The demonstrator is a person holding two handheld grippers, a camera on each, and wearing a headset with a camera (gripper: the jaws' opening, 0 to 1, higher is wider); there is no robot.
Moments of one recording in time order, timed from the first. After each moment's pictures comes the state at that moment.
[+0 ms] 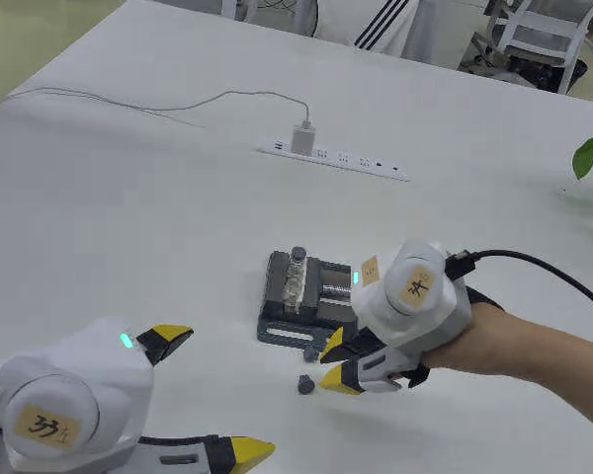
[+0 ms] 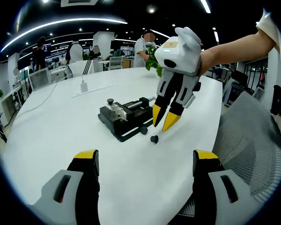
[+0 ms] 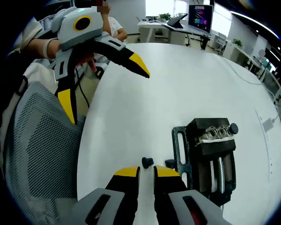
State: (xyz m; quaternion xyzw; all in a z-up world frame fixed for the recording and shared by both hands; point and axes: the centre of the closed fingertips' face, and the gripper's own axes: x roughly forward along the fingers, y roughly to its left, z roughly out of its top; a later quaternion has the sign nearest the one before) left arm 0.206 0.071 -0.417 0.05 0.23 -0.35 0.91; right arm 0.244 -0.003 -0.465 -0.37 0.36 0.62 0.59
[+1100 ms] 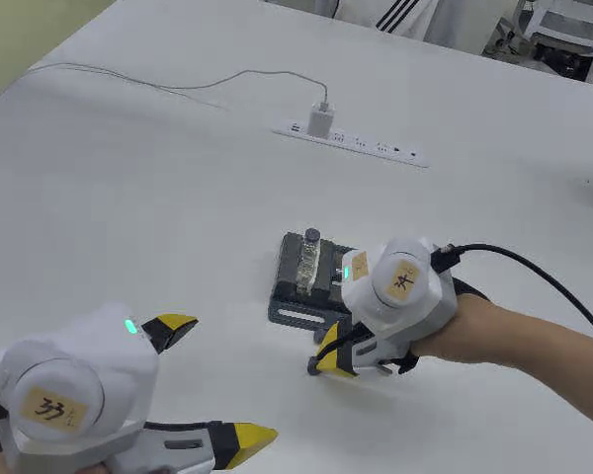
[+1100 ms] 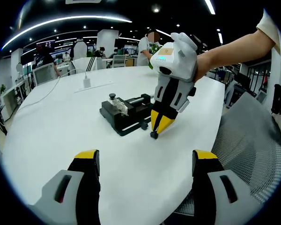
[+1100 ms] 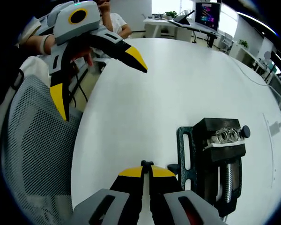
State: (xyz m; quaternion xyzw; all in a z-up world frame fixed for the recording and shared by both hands) left arm 0.200 0.075 -0.424 0.03 0.24 -0.34 0.91; right arm 0.243 0.005 -0.481 -0.37 0.37 0.63 0.57
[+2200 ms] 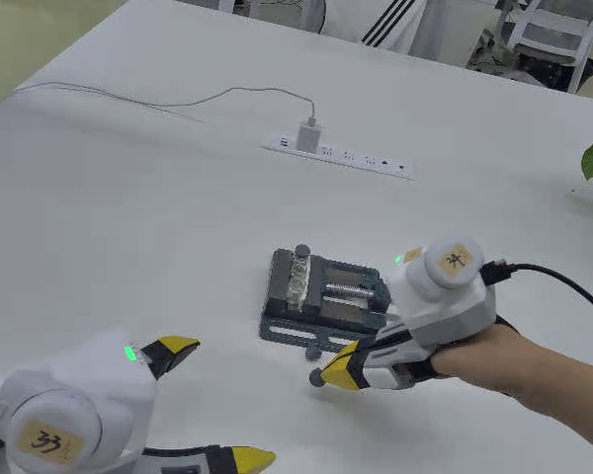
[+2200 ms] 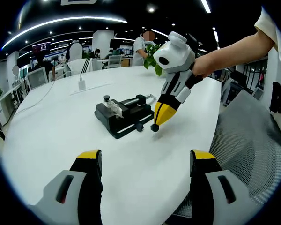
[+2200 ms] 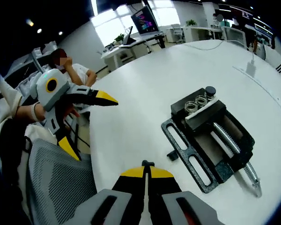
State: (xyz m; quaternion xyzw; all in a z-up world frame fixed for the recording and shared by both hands) left arm 0.200 0.064 -0.423 0.04 0.24 -0.36 0.90; right arm 0.244 -0.008 -0.451 -0.10 0.45 0.56 0.69
